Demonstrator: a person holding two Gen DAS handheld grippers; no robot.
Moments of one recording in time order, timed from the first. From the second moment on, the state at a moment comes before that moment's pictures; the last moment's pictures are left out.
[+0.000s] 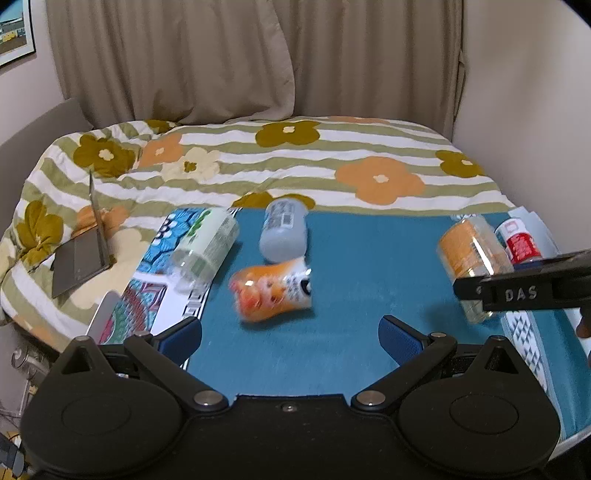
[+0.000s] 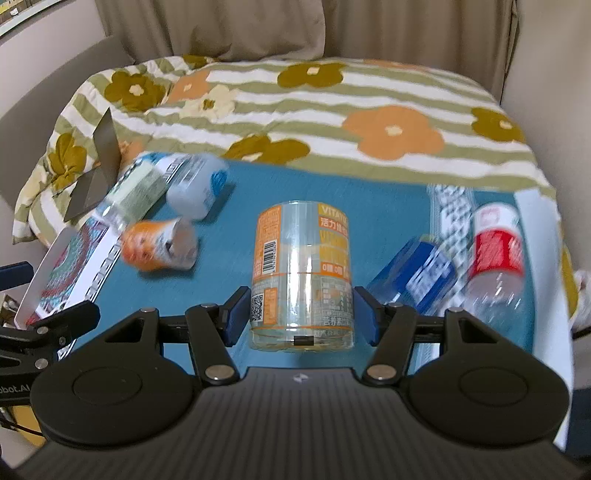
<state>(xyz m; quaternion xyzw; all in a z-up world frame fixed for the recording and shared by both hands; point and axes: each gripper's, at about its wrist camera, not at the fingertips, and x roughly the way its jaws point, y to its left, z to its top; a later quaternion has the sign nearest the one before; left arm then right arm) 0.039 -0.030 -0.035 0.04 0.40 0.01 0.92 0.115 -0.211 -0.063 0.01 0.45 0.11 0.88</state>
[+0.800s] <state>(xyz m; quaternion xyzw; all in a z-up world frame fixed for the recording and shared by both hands) 0.023 0.049 -0.073 0.04 0.45 -0.02 0.89 0.077 -0.147 -0.133 0.08 0.50 0.02 0.86</state>
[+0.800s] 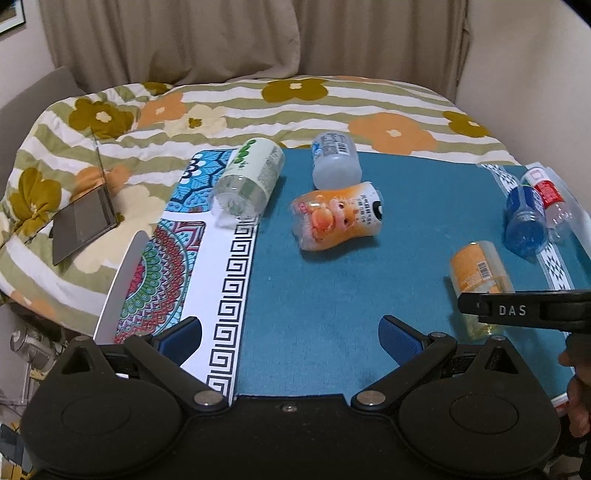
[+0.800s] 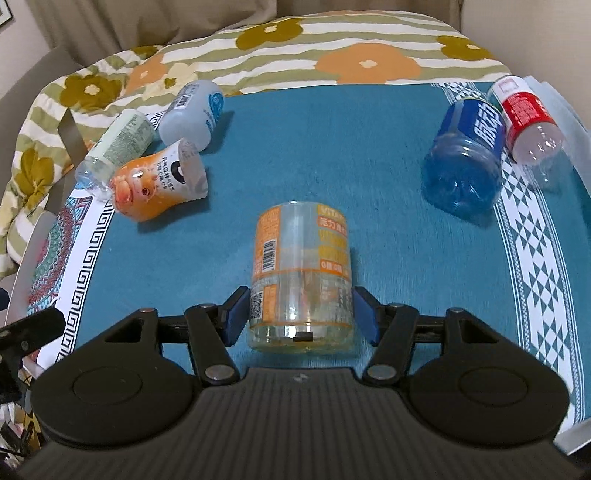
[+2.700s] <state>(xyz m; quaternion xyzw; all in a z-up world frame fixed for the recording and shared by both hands) 0.169 -0.120 -0.123 0.02 0.67 -0.04 0.74 0.051 -0.326 -0.115 0.13 0.48 0.07 0.87</state>
